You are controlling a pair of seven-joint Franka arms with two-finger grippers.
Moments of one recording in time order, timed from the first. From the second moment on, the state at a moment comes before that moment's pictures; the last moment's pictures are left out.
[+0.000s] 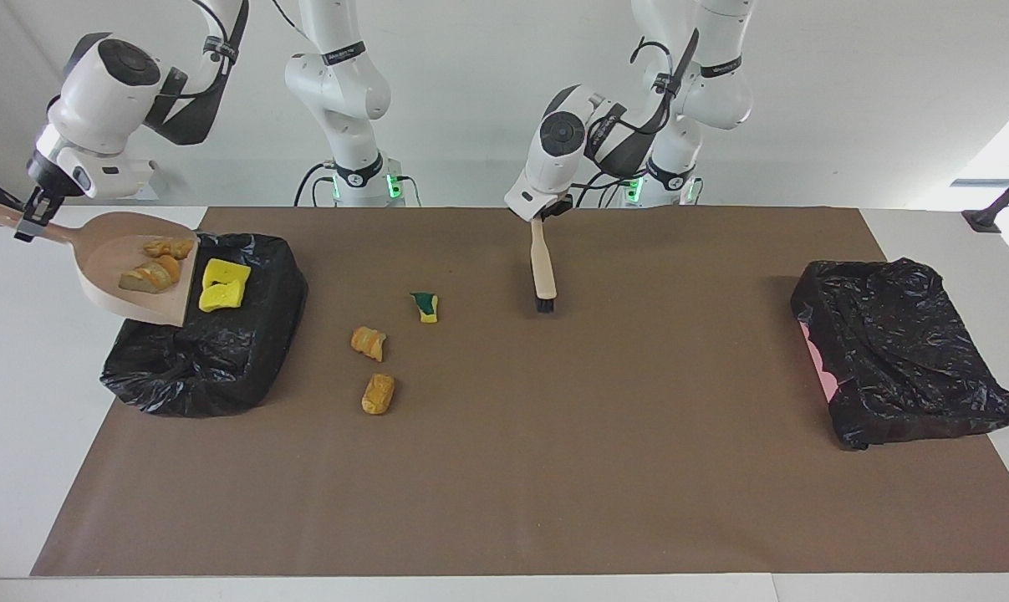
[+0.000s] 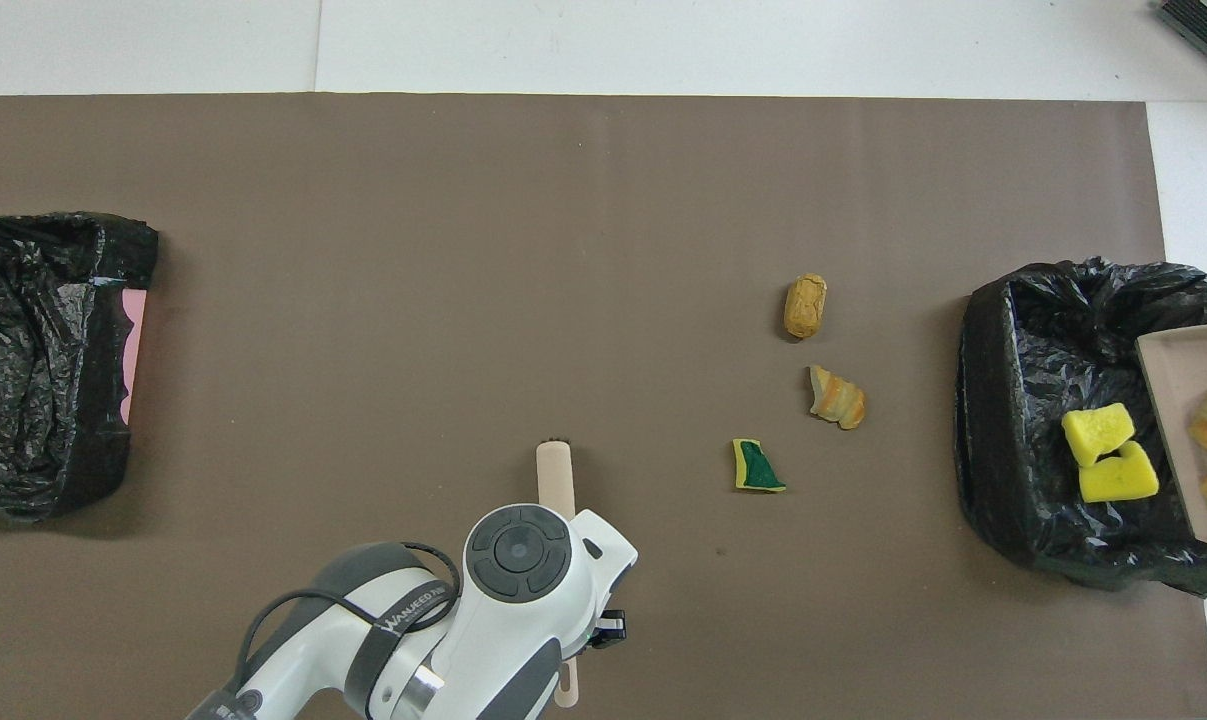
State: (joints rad) left arm -0.77 -0.02 -0.10 -2.26 -0.36 1.99 -0.66; right arm -0.46 -0.20 -0.04 -2.19 -0.98 2.45 -1.62
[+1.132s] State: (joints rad) left arm -0.78 0.04 -0.07 -2.26 -0.36 2.02 -0.68; right arm -0.35 -0.26 -0.05 -2.18 -1.06 2.27 -1.52
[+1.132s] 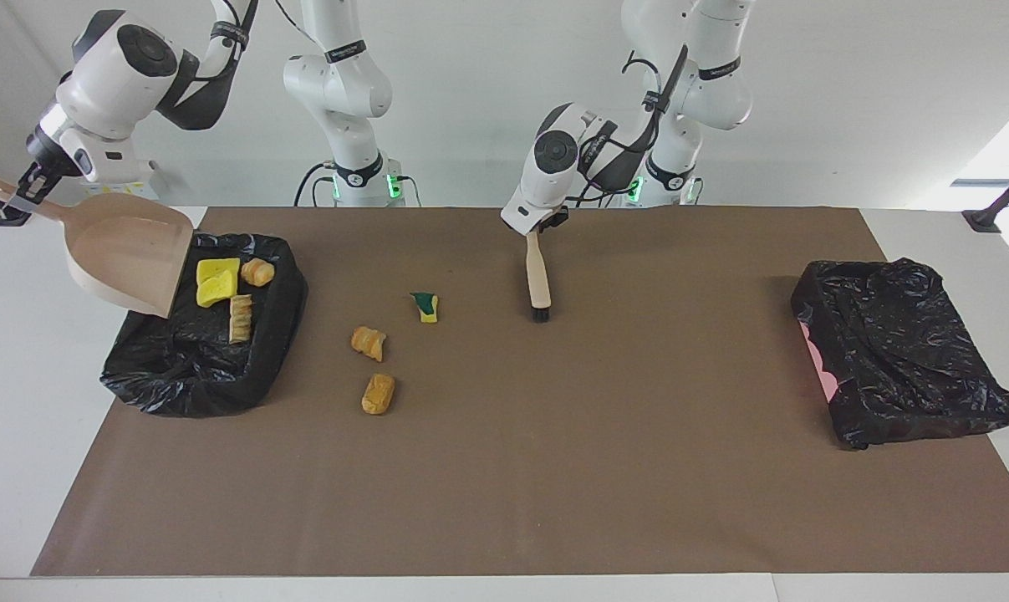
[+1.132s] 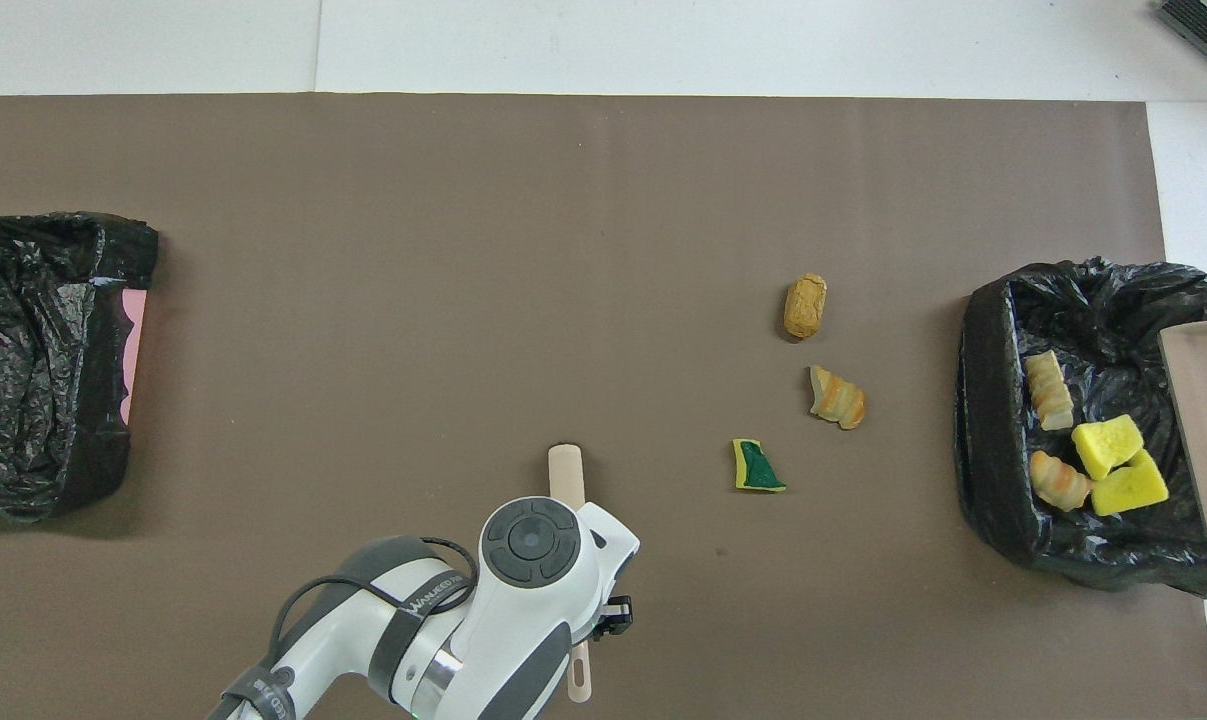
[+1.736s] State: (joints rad) left arm -0.50 -0.08 -0.06 -2.14 -0.25 1.88 -0.61; right arm -0.21 -0.26 -0.04 -2.17 -0.59 2.11 -1.51
